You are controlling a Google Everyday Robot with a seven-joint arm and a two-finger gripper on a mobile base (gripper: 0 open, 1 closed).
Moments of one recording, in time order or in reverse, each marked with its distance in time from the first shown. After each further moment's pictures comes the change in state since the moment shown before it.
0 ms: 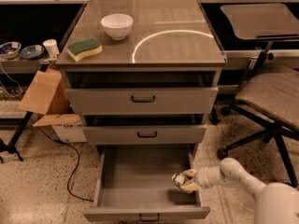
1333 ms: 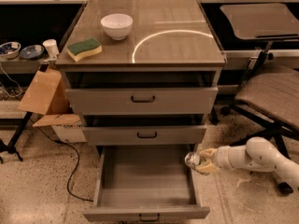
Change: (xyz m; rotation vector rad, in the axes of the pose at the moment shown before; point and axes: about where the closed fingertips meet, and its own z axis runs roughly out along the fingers) arm -0.120 0.000 -0.164 0.161 0.027 -0.048
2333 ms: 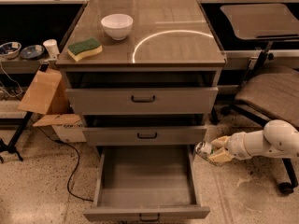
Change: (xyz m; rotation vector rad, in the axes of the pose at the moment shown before) arm -0.048 -0.017 -0.087 0.037 0.059 0.030
